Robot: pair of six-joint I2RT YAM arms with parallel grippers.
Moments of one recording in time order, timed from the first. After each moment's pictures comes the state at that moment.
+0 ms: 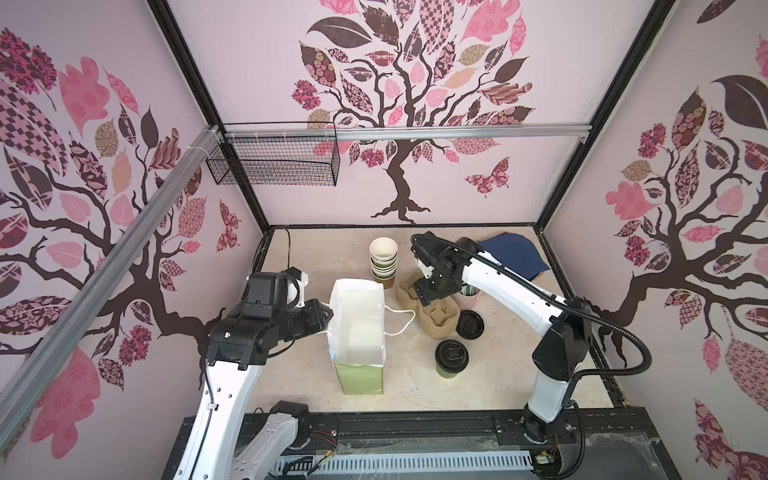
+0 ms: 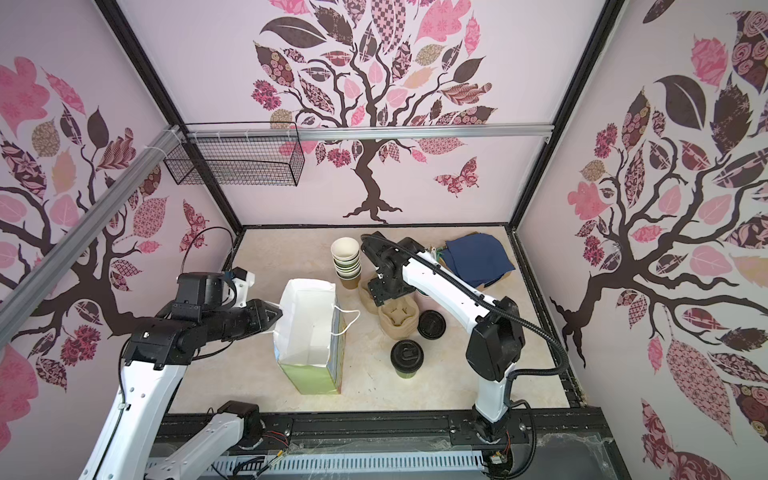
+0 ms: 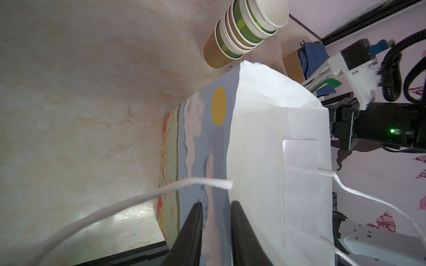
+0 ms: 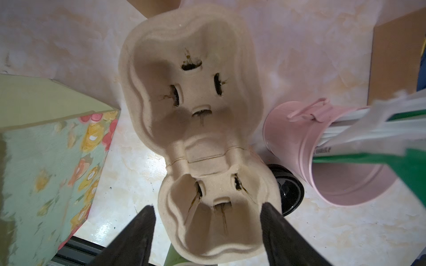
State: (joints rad) left arm -0.16 0.88 1.20 -1.20 0.33 -0.44; right arm 0.71 1.85 1.77 -1.22 0.10 0.27
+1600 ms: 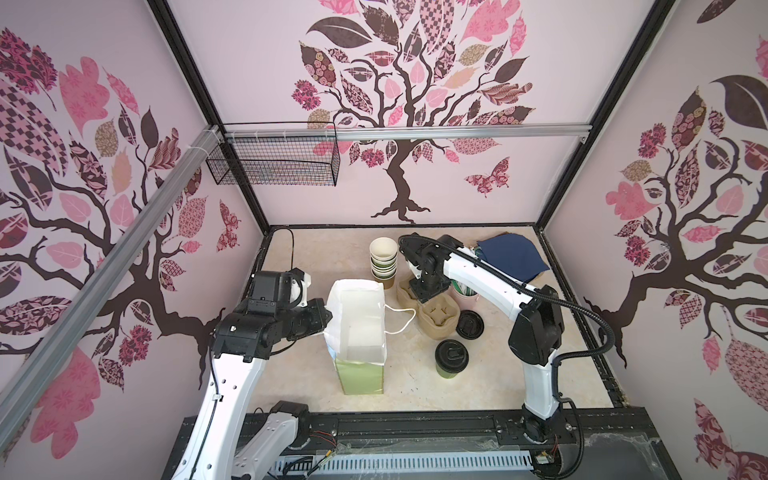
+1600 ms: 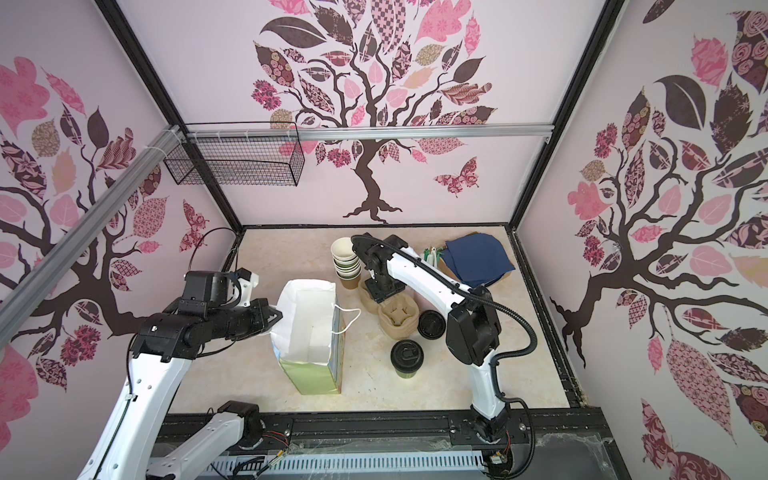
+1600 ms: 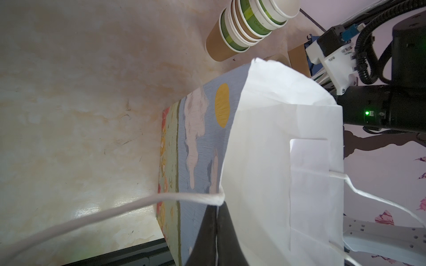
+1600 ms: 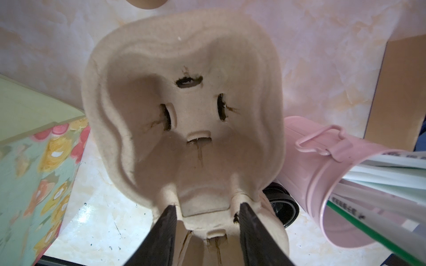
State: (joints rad) left arm -0.16 0.91 1.18 -1.20 0.34 -0.44; right arm 0.71 2.01 1.90 -1.27 0.14 0.20
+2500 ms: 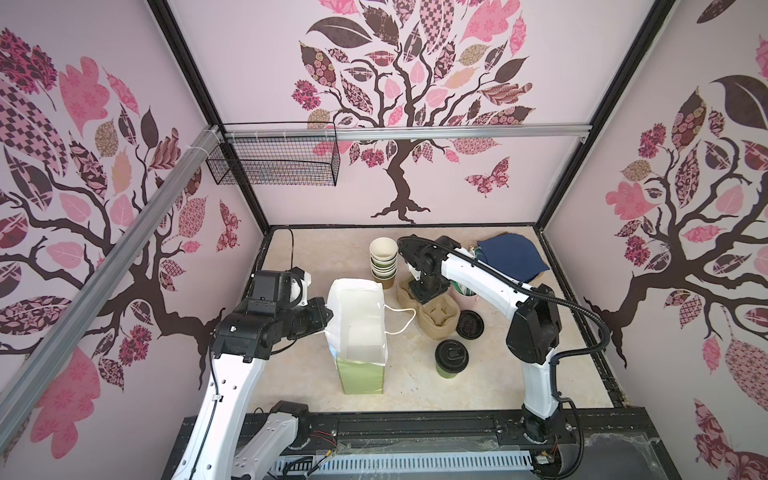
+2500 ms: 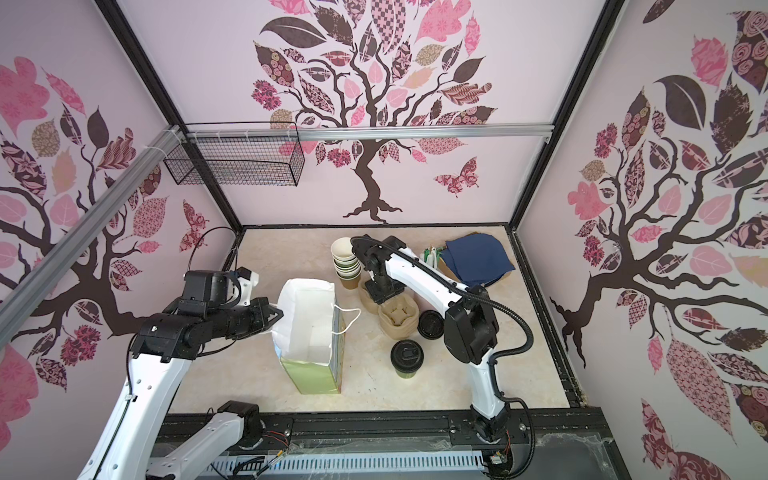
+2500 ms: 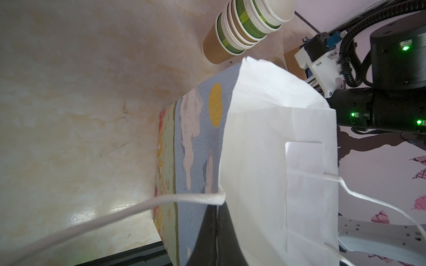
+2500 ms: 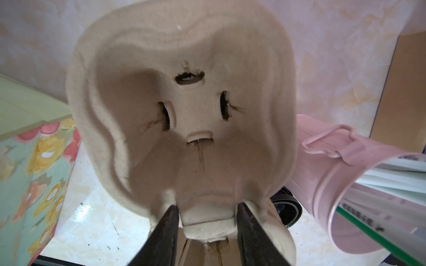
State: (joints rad) left arm -0.16 0.91 1.18 -1.18 0.35 -0.45; right arm 0.71 2.03 1.90 -1.28 0.13 0.20
